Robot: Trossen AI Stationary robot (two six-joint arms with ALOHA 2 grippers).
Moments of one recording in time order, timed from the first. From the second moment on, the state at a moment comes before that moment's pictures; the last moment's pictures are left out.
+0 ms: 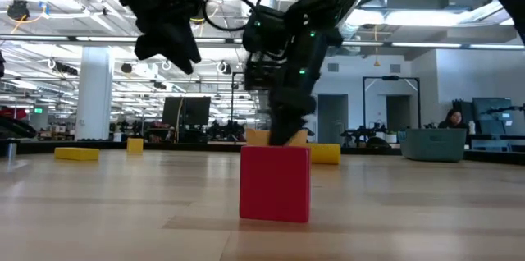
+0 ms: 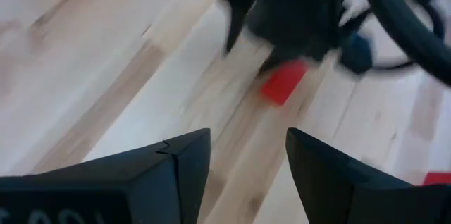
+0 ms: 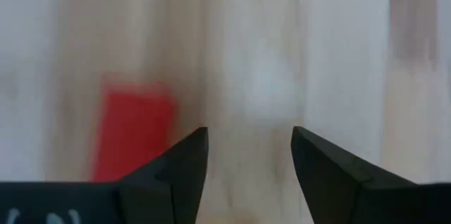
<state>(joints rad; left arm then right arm) 0.05 1.24 0.89 -0.54 -0.12 -0.54 -0.13 2.07 1.42 -0.51 0.00 -0.19</state>
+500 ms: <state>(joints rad) 0.02 1.23 0.89 -0.53 -0.15 -0.49 -0.16 1.85 1.30 -0.47 -0.03 0.03</state>
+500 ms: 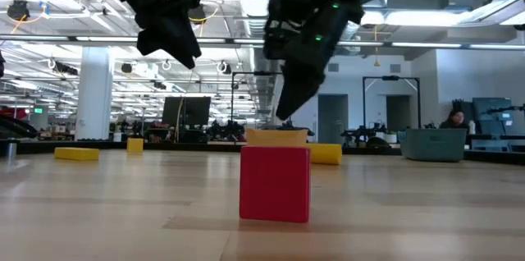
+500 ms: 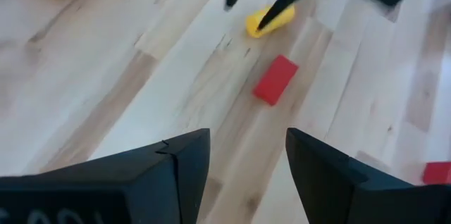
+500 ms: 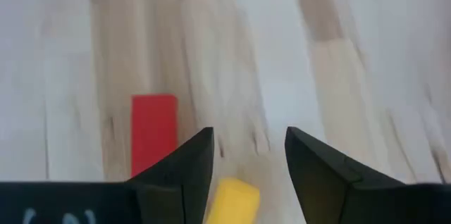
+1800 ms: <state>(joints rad) 0.10 1.23 0.89 -0.39 -0.20 -0.27 -0.02 1.71 0.95 -0.26 0.12 0.57</state>
